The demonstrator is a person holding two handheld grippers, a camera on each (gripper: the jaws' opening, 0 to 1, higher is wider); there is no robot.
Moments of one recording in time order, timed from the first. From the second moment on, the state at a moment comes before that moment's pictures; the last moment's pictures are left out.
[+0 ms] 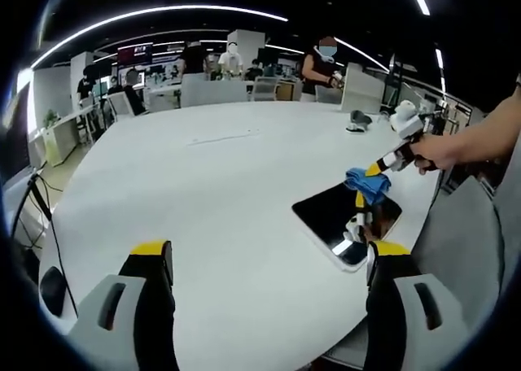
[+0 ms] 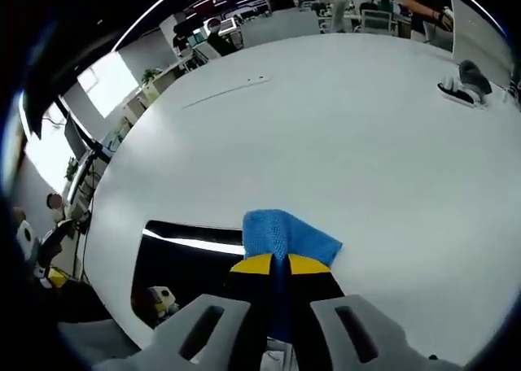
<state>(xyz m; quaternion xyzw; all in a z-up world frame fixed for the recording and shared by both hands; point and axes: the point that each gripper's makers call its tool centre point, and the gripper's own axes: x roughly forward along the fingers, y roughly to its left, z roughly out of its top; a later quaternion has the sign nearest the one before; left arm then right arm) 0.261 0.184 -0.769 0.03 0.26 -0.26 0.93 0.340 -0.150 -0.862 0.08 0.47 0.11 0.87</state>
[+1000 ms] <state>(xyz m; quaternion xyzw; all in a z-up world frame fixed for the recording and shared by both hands) 0.249 0.192 -0.772 0.03 0.26 -0.25 0.93 0.335 -0.116 -0.868 -0.01 0.48 0.13 0.87</state>
